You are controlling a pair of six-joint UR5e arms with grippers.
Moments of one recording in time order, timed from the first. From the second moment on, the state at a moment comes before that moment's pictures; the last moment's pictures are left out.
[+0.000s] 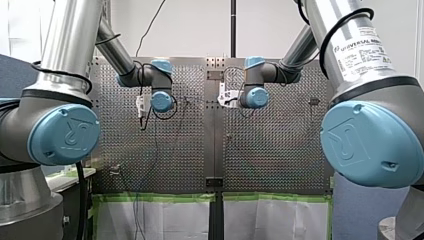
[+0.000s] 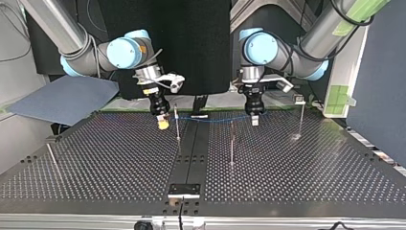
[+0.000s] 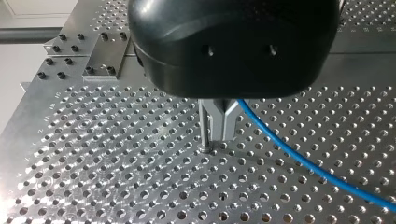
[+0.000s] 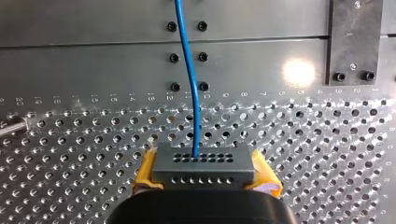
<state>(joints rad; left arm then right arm) -0.32 -1.79 -1.95 -2.46 -1.98 -1.58 2.16 -1.14 1.60 -0.51 1.52 1.61</state>
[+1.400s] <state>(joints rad) -0.24 -1.89 -1.75 -2.52 -1.92 -1.62 2.10 -1.11 1.59 -0.54 1.46 1.62</state>
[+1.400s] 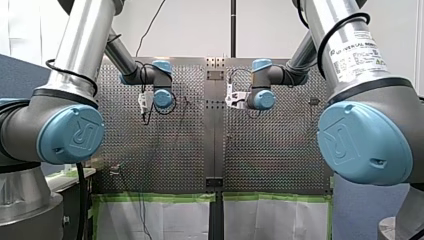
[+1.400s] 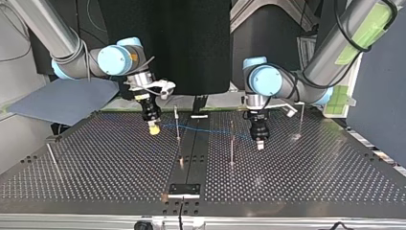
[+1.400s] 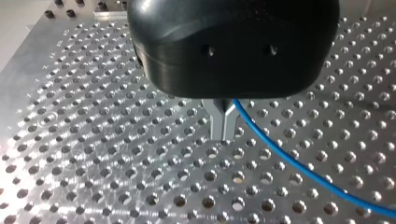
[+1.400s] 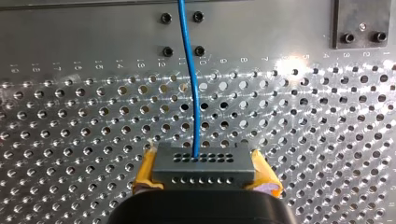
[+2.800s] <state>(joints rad) -0.18 -1.99 -1.66 -2.56 -1.82 -1.67 2.08 -1.00 1.37 -0.44 1.39 1.62</state>
